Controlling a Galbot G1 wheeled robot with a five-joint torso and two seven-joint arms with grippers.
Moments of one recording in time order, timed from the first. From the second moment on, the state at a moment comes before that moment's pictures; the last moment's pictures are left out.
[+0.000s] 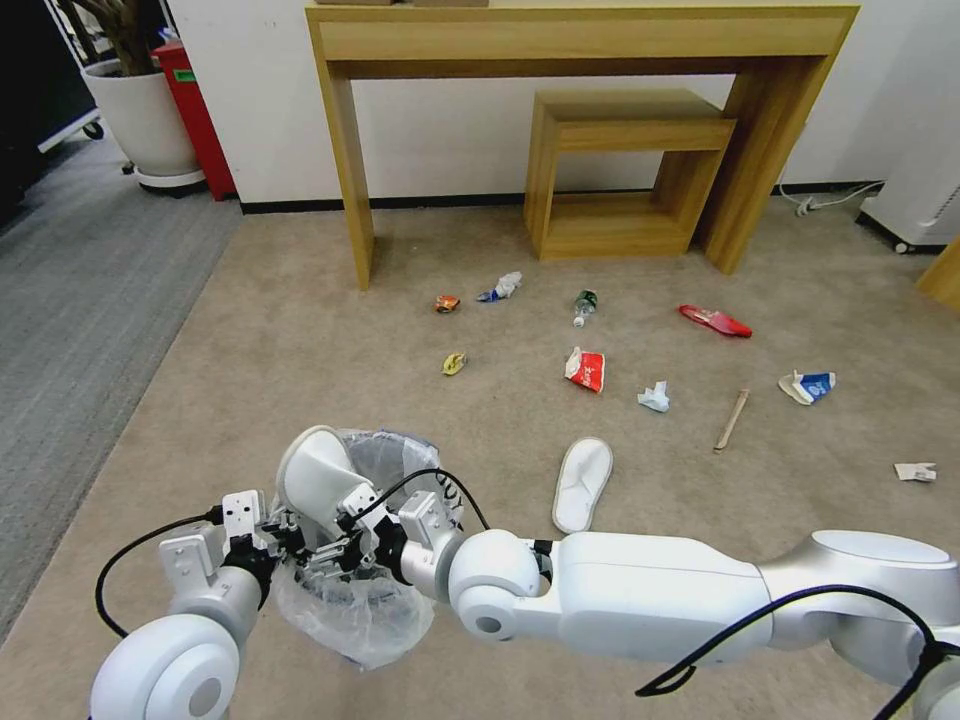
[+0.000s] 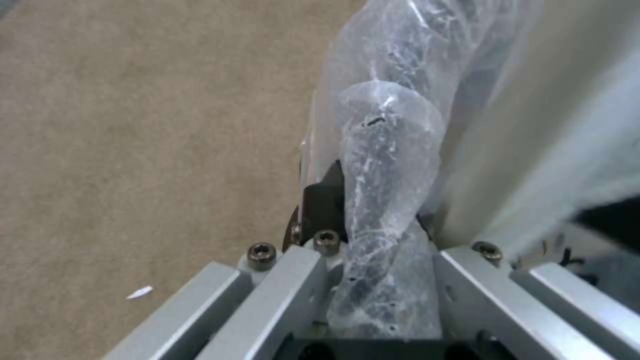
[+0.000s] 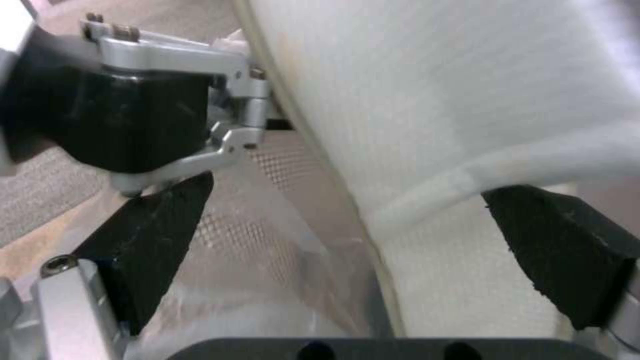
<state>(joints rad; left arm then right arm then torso) 1.59 -1.10 -0.59 -2.30 -0.81 0.58 -0.50 -0.23 1.10 -1.04 1.87 1.12 -0.16 0.38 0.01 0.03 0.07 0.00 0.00</state>
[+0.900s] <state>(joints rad) 1.63 -1.13 -0.66 -2.31 -0.80 0.58 -0.50 -0.22 0.96 -1.02 2.05 1.12 -0.15 0.35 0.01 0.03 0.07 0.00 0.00</state>
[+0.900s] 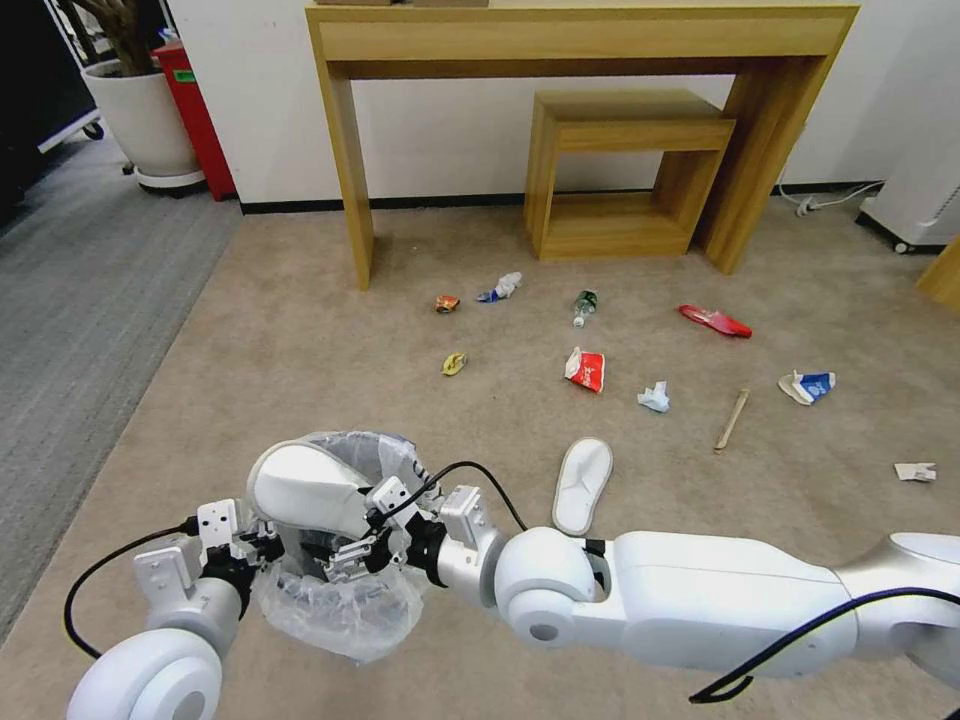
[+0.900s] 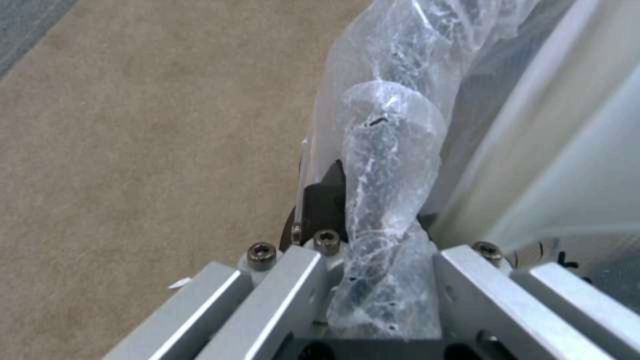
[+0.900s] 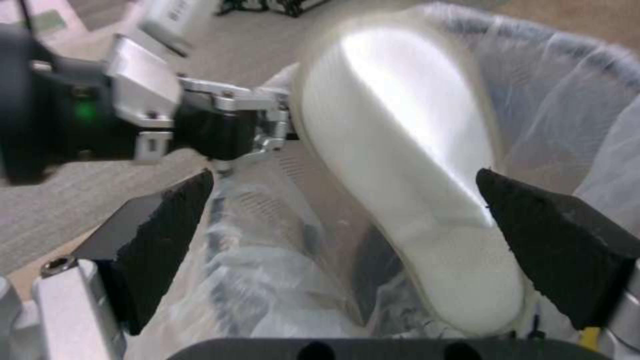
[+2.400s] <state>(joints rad) 1.60 -1.15 -0.66 -2.30 -0.82 0.63 -0.52 -1.00 0.83 0.29 2.09 0.98 -0.04 0.38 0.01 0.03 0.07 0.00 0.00</state>
